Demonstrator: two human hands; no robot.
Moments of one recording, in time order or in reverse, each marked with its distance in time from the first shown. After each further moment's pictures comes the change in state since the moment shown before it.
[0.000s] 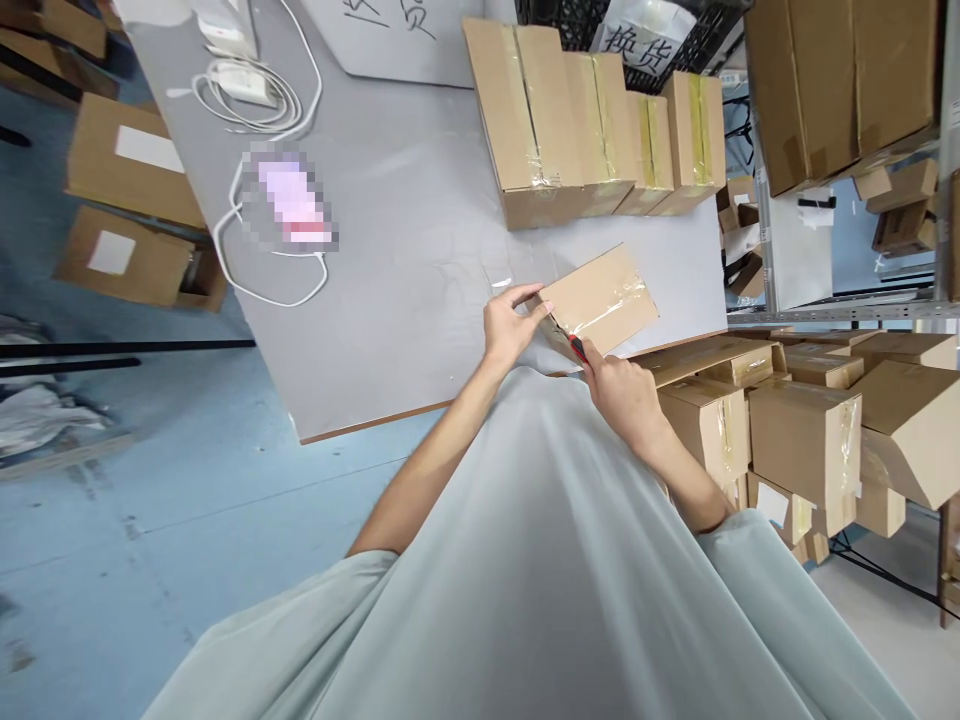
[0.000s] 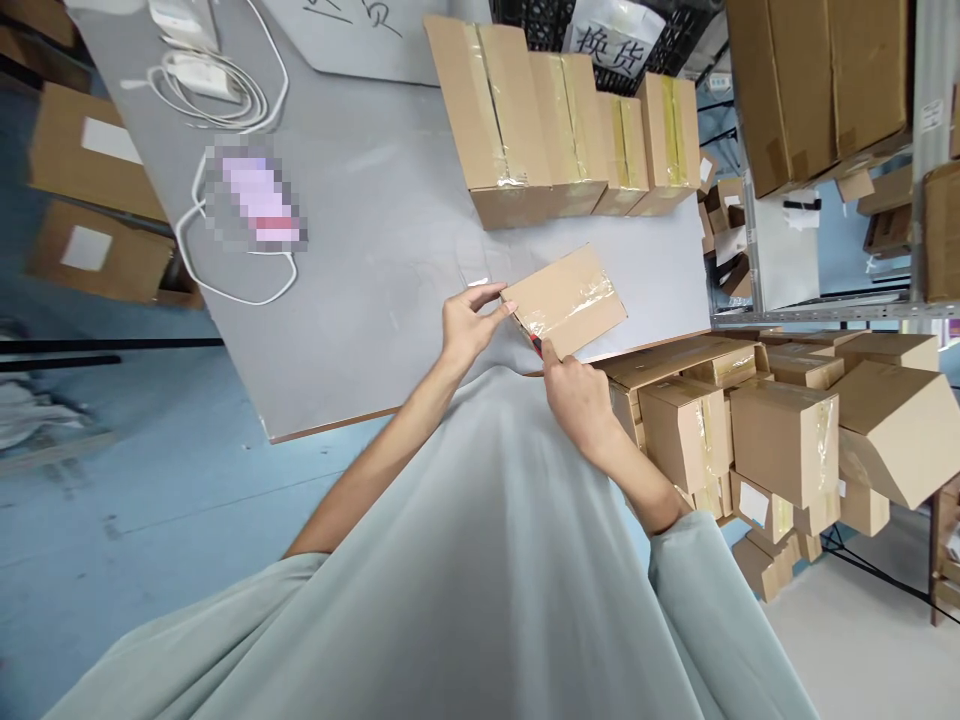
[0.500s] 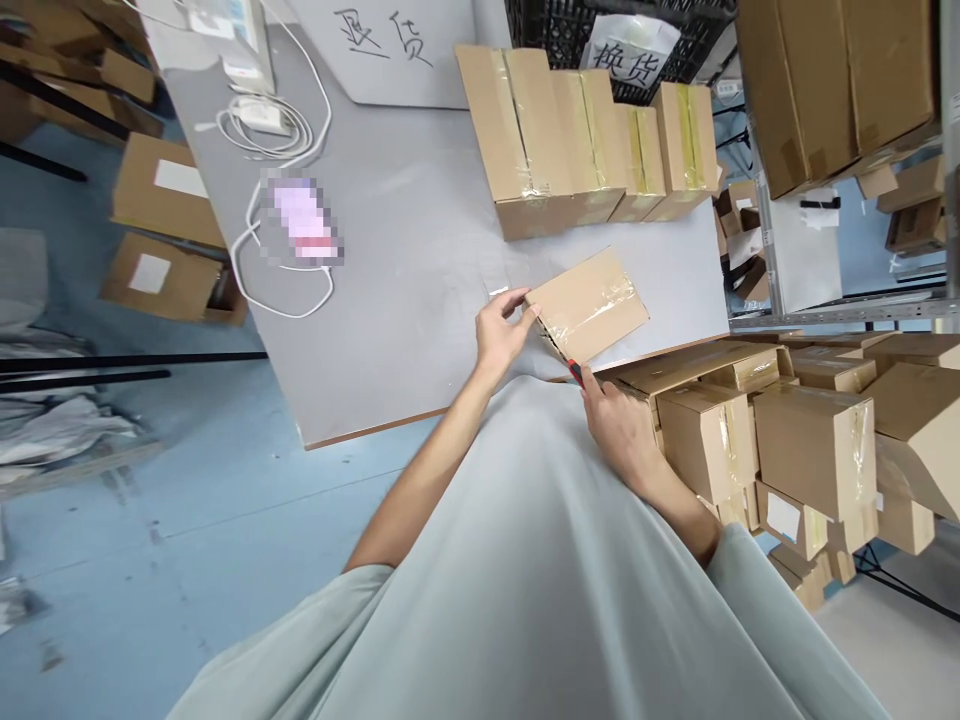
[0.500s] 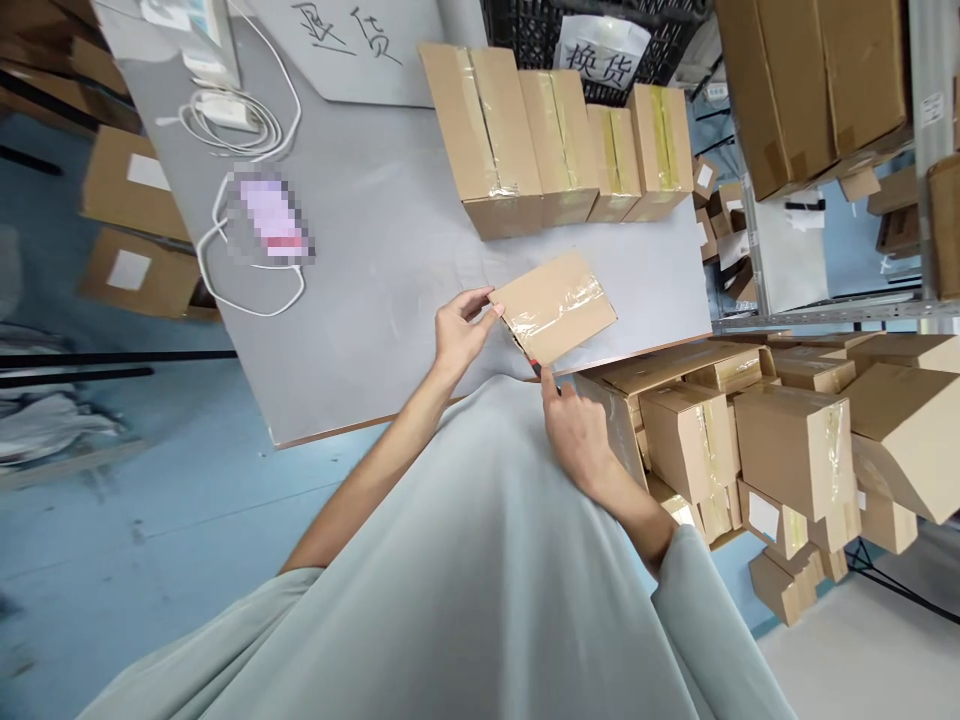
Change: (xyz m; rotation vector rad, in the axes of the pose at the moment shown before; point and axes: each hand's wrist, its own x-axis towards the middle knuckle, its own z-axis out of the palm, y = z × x) left_hand -0.007 0.000 0.005 0.063 0.047 0.034; right_hand -0.037 0.014 0.040 0.043 0.044 0.009
